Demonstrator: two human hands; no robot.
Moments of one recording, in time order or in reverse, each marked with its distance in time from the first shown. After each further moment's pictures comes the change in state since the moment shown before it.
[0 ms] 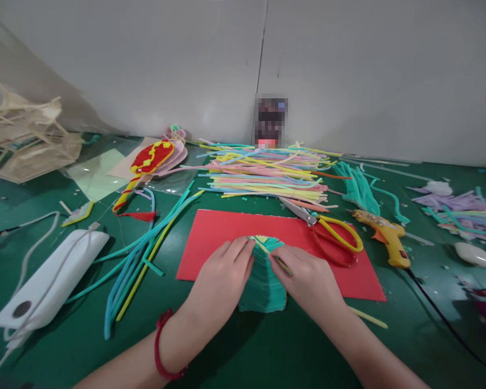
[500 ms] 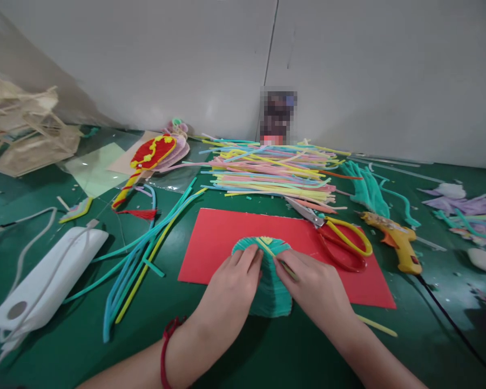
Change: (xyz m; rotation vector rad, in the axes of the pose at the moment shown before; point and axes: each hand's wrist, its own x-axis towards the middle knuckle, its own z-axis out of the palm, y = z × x) left_hand -0.008 0.010 0.013 -0.107 -0.128 -0.064; right_hand -0.002 -0.002 0.001 0.001 -0.051 0.036
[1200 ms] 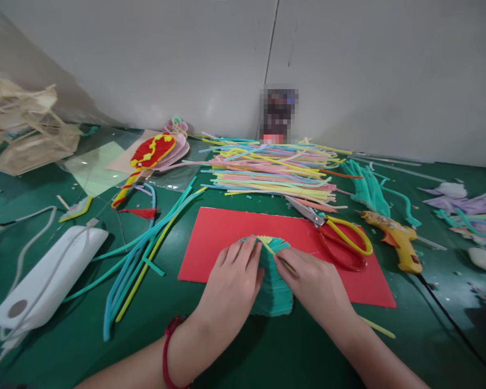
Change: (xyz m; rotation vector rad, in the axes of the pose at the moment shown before) left_hand 0.003 0.002 -0.003 0.159 0.063 -0.017; right_hand -0.002 0.004 0.004 0.001 -0.080 0.044
